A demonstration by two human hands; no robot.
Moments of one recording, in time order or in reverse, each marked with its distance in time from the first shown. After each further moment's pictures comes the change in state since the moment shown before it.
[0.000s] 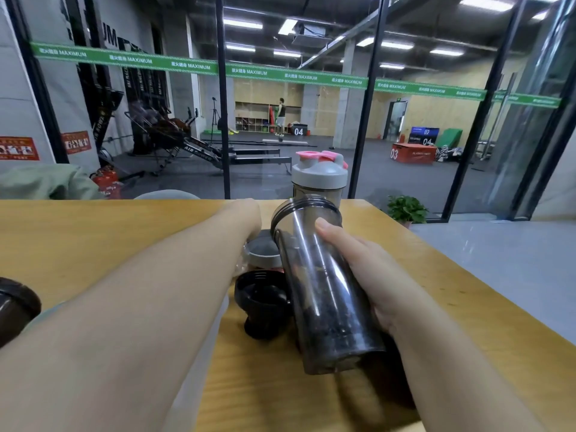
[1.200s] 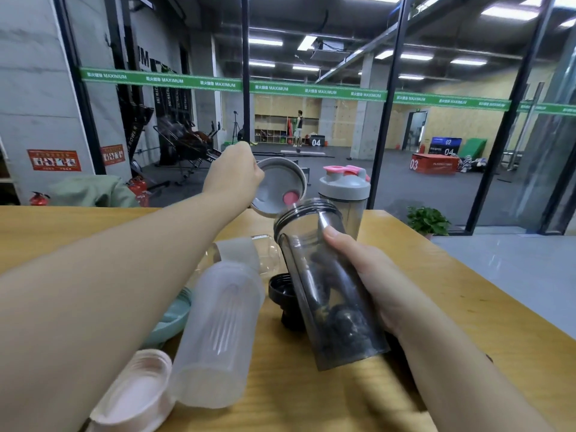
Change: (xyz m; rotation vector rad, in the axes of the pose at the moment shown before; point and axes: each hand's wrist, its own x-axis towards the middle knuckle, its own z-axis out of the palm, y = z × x) left_hand -0.072 -0.057 -0.056 -0.509 0.810 -0.001; right_hand -0.010 -0.004 0.026 0.046 -0.083 -0.112
